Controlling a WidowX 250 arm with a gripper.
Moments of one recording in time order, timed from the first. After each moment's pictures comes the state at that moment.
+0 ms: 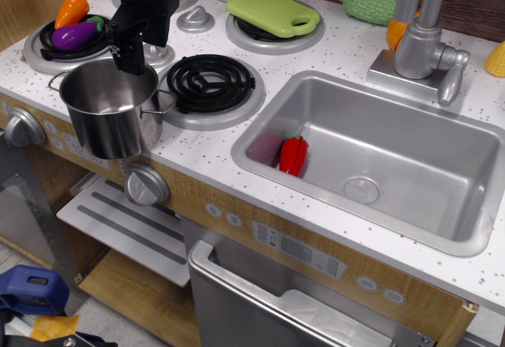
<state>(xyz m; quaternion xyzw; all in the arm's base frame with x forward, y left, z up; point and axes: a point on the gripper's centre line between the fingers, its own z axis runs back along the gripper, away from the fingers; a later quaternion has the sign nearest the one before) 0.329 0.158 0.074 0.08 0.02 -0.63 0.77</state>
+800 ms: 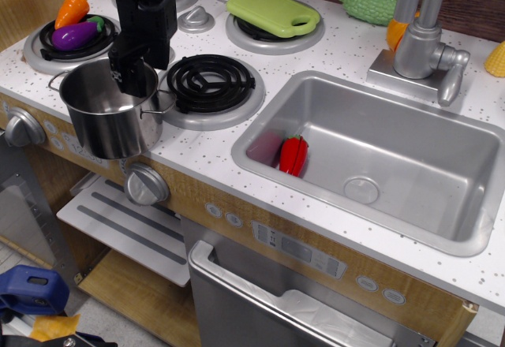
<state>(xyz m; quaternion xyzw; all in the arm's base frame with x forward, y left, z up) 0.323 0.156 0.046 0.05 0.00 -0.63 0.78</state>
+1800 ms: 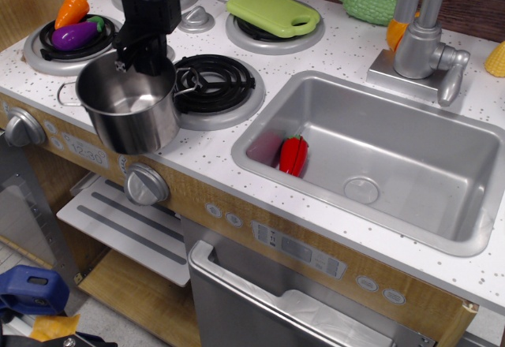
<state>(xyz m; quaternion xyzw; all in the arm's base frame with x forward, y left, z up) 0.336 0.156 0.057 0.05 -0.01 -0.64 0.76</state>
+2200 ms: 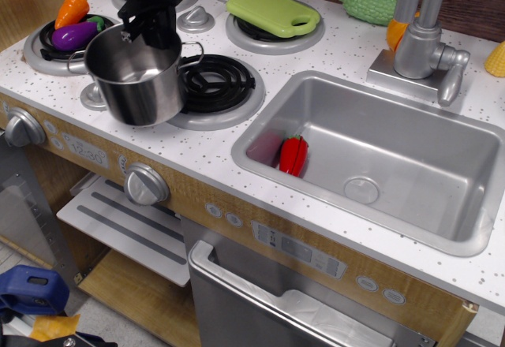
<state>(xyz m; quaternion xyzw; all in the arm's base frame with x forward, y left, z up) 0.366 0.160 0.071 0.06 -0.03 -0.68 0.73</state>
